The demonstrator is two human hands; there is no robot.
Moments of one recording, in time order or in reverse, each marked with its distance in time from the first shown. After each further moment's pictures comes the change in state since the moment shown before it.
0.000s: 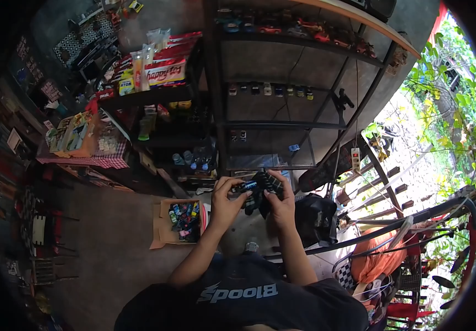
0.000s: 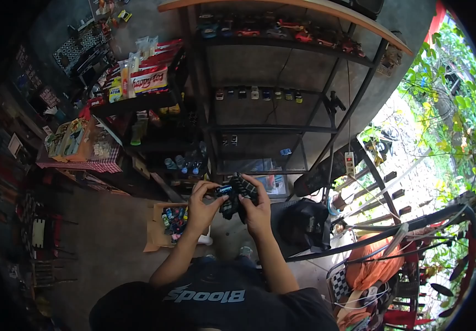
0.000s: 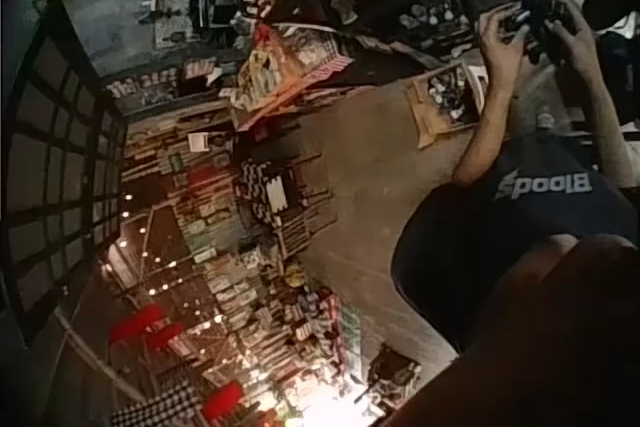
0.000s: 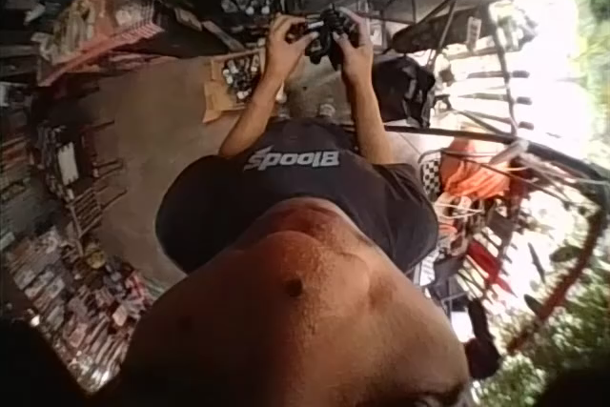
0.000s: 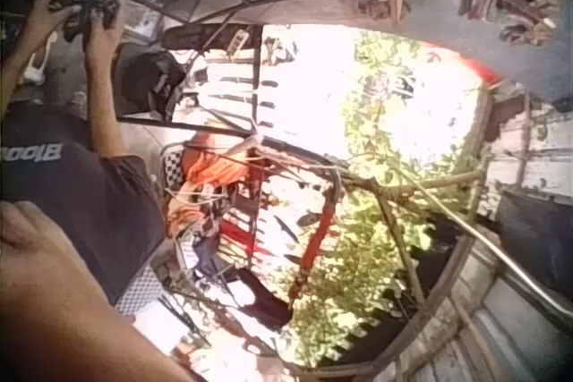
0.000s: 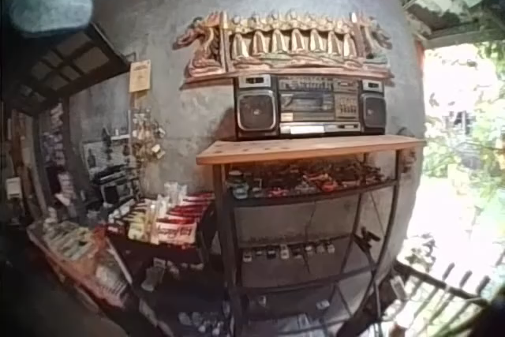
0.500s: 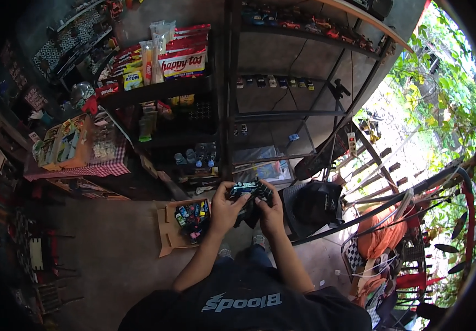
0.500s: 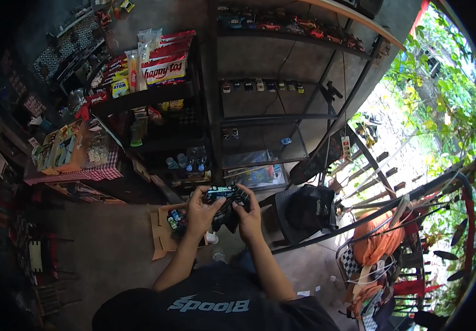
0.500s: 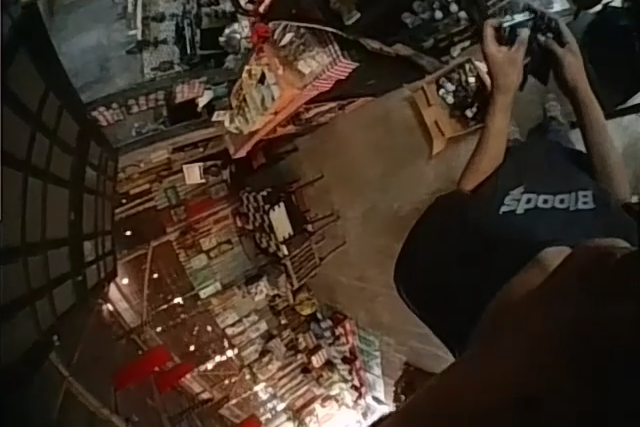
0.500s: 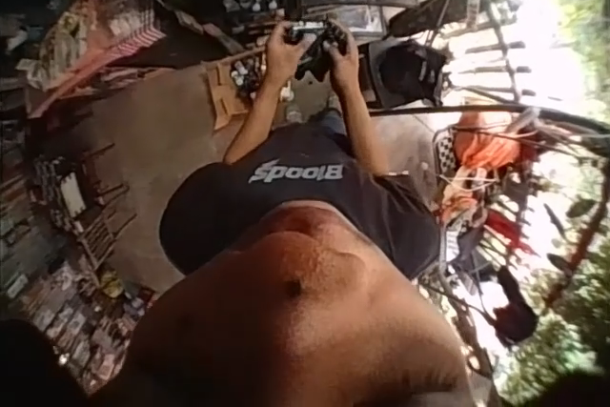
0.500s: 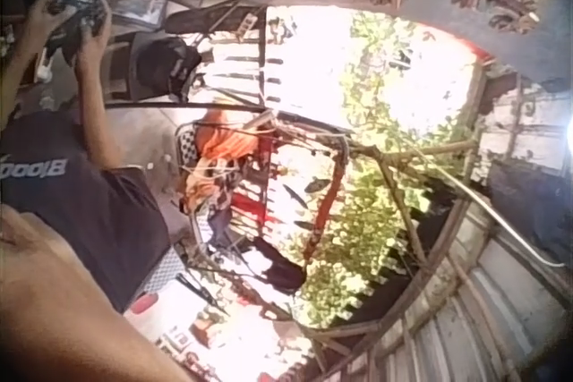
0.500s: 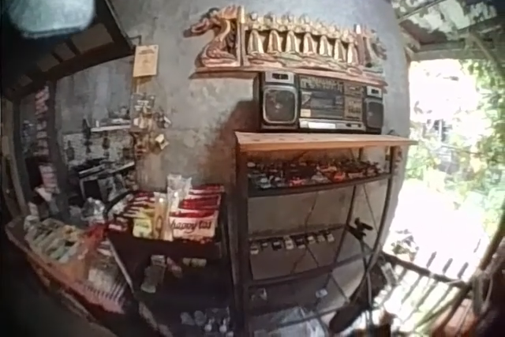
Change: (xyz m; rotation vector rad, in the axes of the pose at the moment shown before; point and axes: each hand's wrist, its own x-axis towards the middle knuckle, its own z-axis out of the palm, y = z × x) left_hand -0.030 -0.055 -0.080 -0.717 -0.091 -0.273; right_hand -0.043 0.106 0.074 -0.064 0.151 -0.017
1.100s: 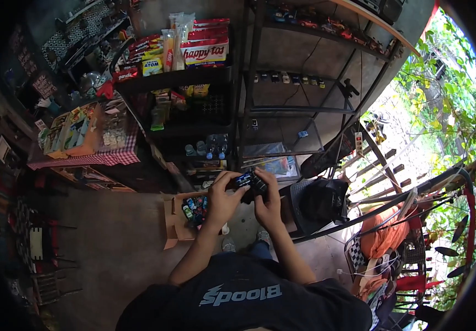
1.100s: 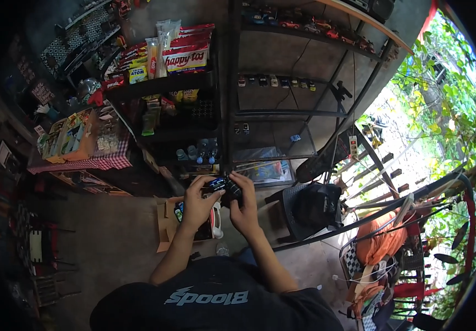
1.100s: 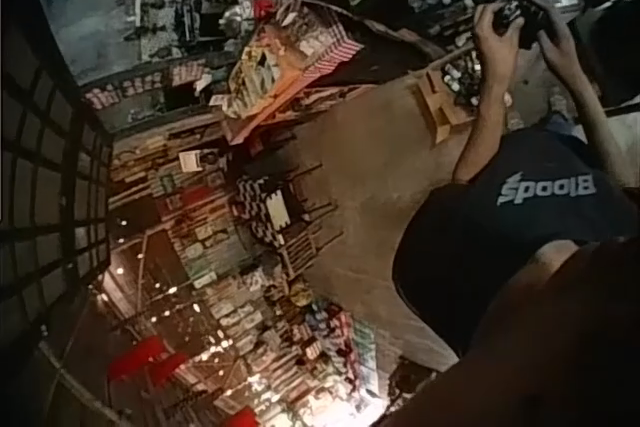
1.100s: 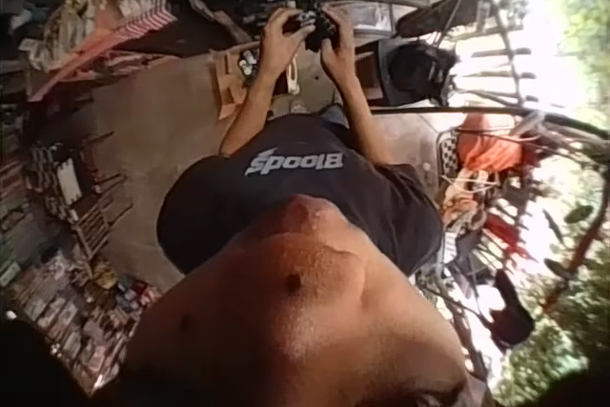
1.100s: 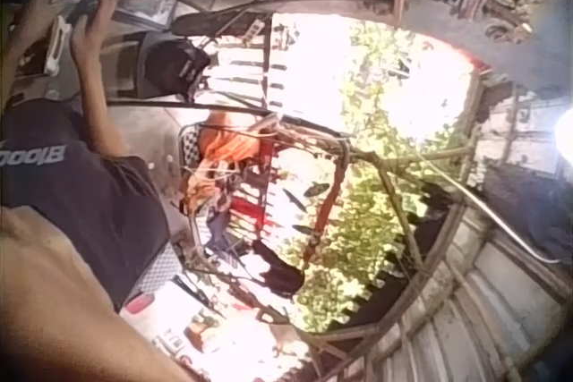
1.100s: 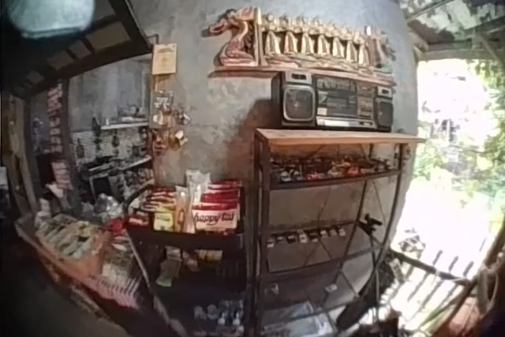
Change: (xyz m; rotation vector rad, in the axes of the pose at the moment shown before) left_hand -0.008 0.047 -0.037 0.502 -0.050 0.208; right_hand -0.003 0.010 0.039 -0.641 -0.167 -0.625
